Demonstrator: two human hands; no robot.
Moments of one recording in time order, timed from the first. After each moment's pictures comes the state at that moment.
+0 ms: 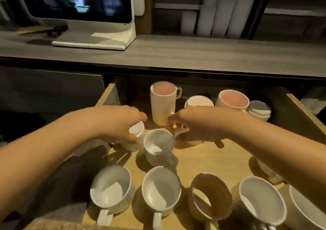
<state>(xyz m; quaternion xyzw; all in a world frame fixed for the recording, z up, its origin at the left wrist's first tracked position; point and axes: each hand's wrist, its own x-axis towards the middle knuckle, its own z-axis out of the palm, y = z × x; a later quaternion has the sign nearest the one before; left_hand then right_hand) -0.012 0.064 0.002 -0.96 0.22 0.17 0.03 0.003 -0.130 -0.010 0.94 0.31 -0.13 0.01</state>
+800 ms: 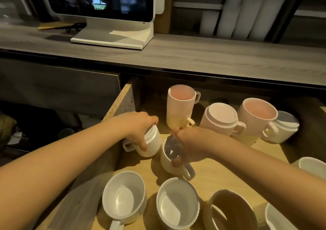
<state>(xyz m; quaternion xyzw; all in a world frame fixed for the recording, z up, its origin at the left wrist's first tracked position) 0.055 0.092 -0.064 -0.96 0.19 0.17 0.05 0.038 -0.083 -0.075 0.93 0.31 -0.21 0.01</state>
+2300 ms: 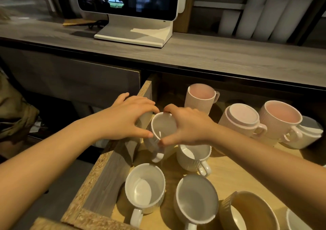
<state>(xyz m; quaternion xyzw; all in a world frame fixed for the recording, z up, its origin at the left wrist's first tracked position) 0.002 0.153 -0.028 -0.97 0.21 0.04 -0.08 0.029 -0.037 -0.041 0.94 0.32 -0.04 -0.13</state>
